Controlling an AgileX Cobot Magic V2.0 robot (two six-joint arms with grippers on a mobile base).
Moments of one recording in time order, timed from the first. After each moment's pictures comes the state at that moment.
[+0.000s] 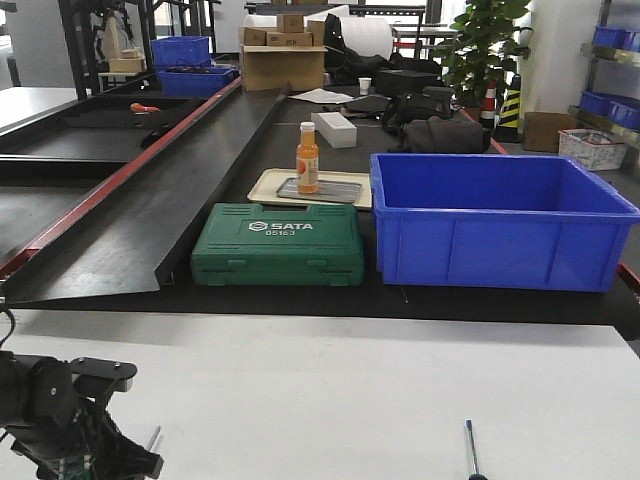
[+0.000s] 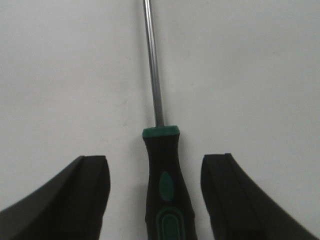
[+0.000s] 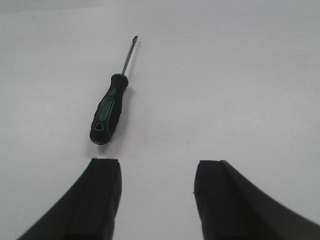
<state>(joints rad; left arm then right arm) -0.17 1.94 -1.19 -0.05 0.58 0.04 0.04 0.75 -0.25 -0.03 0.22 0.13</state>
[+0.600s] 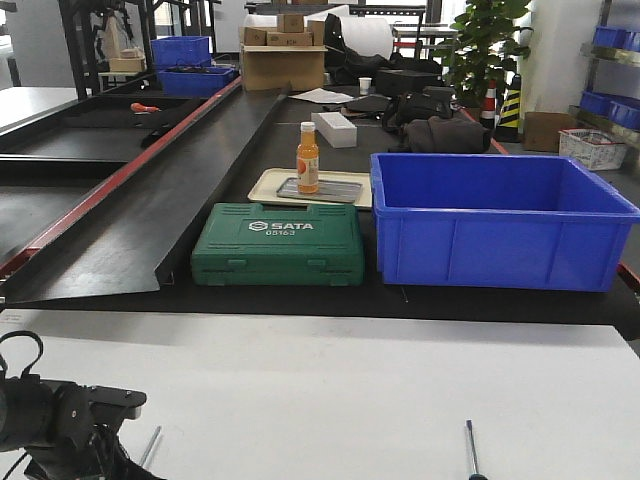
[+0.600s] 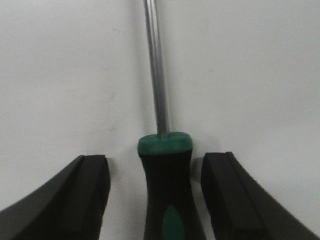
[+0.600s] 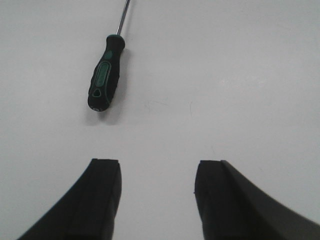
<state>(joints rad) -0.17 2.06 -1.21 -0.05 0.54 0.04 0.04 0.84 -0.34 0.01 0.39 0.12</state>
